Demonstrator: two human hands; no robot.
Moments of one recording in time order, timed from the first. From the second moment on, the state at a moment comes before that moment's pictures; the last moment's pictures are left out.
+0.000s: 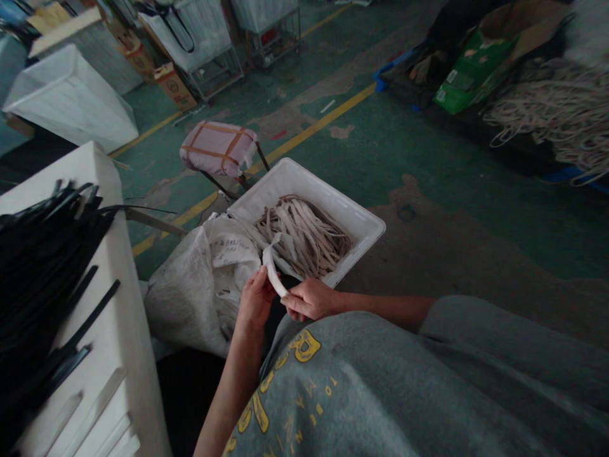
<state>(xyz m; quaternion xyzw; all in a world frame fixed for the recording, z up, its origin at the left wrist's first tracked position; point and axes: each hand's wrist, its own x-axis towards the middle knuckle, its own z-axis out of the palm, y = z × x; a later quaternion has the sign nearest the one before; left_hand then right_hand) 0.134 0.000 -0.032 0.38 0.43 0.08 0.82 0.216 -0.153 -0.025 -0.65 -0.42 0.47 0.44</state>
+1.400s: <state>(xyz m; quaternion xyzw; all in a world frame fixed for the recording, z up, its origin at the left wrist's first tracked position) 0.113 0.015 0.011 0.64 0.34 0.31 0.61 0.202 -0.121 -0.018 -0.54 -0.39 0.57 0.49</state>
